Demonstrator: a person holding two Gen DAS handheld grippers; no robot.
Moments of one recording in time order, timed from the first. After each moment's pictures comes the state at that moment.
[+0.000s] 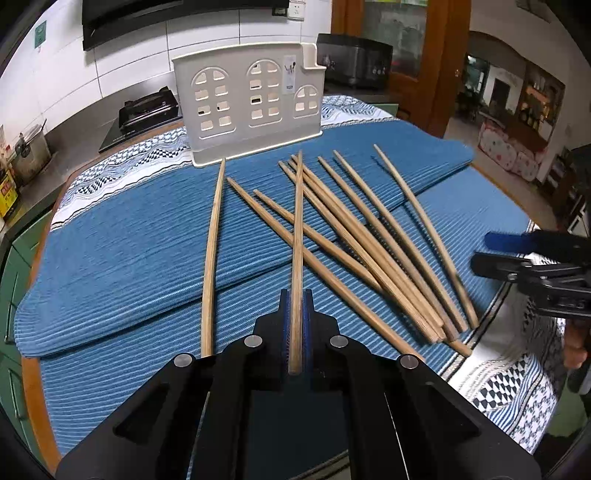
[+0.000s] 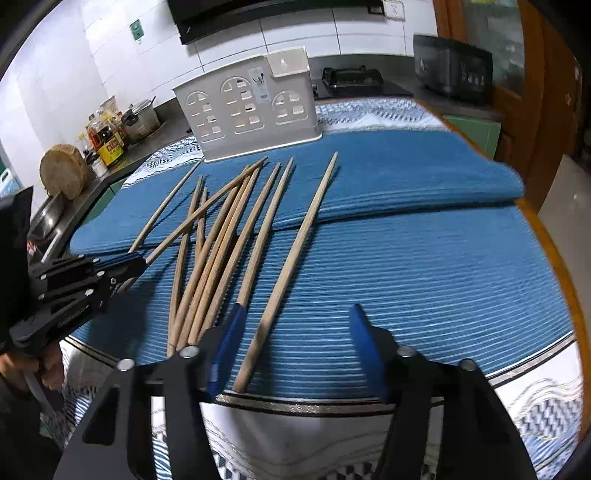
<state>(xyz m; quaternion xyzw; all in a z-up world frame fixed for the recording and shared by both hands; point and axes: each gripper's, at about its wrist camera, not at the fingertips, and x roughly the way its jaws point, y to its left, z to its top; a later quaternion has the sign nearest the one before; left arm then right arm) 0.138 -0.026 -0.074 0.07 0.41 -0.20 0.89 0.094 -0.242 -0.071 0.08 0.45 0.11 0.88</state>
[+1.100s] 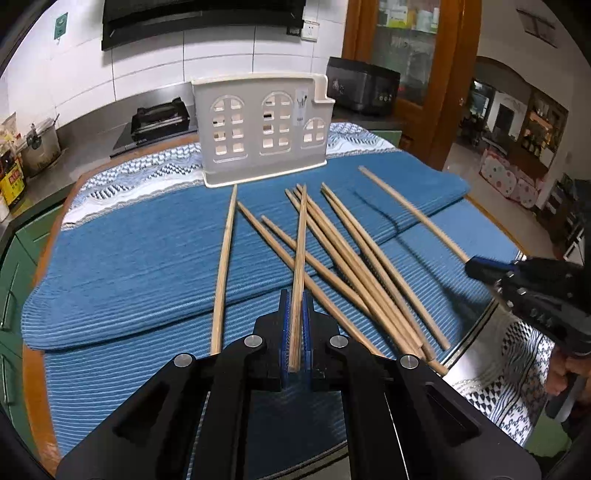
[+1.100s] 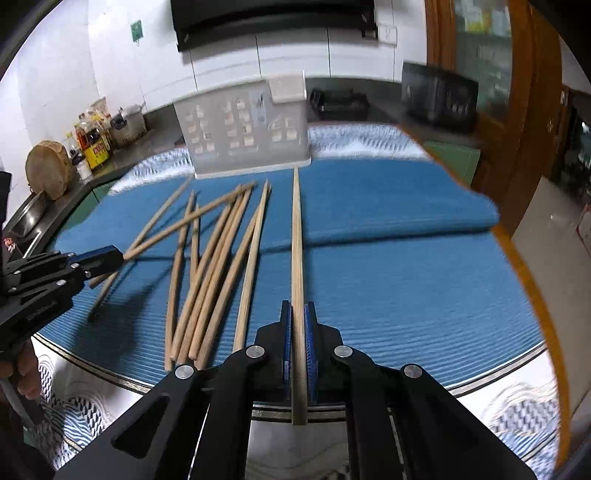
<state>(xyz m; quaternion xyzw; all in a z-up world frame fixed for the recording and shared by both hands) 0.131 -0.016 -0.050 0.03 0.38 -0.19 0.91 0.078 -0.231 -0.046 0.02 0.40 0.06 0.91</state>
